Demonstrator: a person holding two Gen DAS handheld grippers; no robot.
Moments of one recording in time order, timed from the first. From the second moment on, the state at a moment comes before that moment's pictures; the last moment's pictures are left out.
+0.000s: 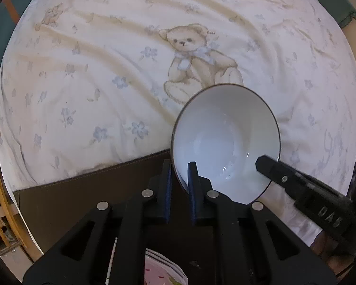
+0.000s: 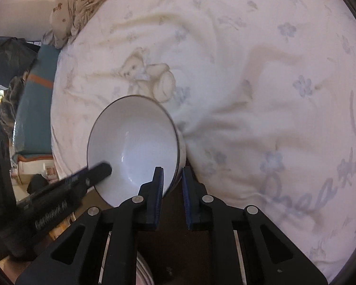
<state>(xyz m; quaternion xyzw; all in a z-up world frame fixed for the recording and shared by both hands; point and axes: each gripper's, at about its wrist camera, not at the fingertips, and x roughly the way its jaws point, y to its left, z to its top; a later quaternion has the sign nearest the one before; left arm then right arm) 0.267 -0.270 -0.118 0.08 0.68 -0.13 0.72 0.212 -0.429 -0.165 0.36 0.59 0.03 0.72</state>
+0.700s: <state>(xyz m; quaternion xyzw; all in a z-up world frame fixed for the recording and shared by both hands) 0.293 -0.285 -0.149 0.10 0.67 -0.11 0.72 0.231 -0.421 -0.168 0.29 0.61 0.02 0.74</state>
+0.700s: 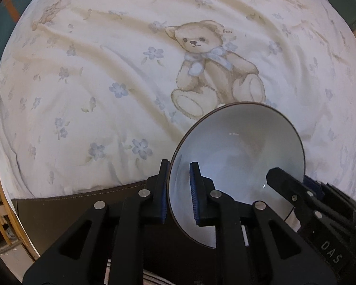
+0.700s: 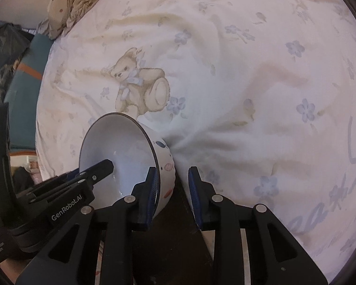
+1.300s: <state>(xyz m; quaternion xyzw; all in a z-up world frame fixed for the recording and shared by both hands) 0.262 -0.243 -0.102 0.08 0.66 -0.12 0.73 0.218 -0.404 -0.130 0.26 0.59 0.02 0.76</state>
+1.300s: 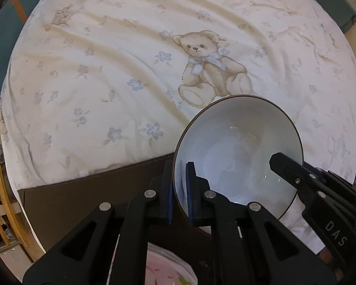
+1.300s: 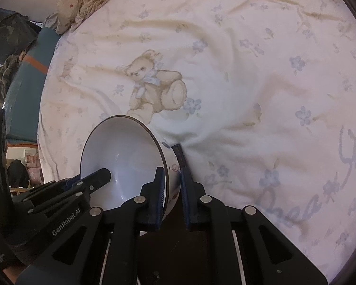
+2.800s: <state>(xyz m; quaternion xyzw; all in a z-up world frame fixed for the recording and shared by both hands) 0.120 -0.081 -0.032 0.05 0.66 -0.08 0.75 0.092 -0.226 -0.035 0.12 0.59 0.14 0.78</state>
